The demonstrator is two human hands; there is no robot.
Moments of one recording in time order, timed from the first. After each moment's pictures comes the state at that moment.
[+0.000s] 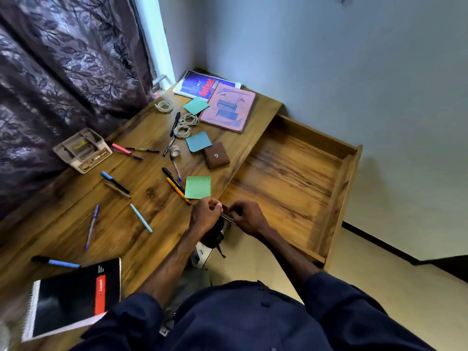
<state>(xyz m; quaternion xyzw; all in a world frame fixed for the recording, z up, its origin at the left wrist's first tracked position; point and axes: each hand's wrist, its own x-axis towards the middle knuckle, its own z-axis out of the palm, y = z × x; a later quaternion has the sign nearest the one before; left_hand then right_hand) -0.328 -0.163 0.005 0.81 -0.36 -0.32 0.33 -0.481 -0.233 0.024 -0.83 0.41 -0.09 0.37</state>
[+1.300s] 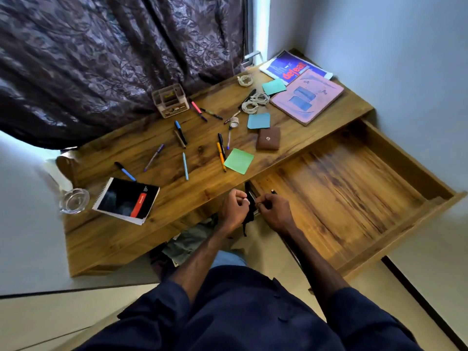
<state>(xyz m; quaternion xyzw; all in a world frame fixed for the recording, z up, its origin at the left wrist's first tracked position) -0.445 -0.144 0.018 0.88 -0.13 -0.22 0.40 -0.541 -0.267 0.007 -0.84 0.27 -0.07 0.47</state>
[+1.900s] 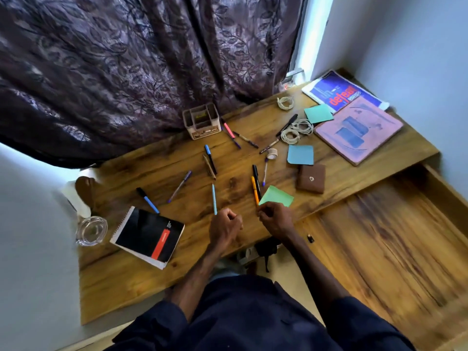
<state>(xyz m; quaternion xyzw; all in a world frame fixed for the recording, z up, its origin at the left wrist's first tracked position) -0.274 -0.105 0.010 0.90 -0.01 -0.23 0.36 -0.340 -0.263 0.004 -0.85 0.27 0.00 0.46</state>
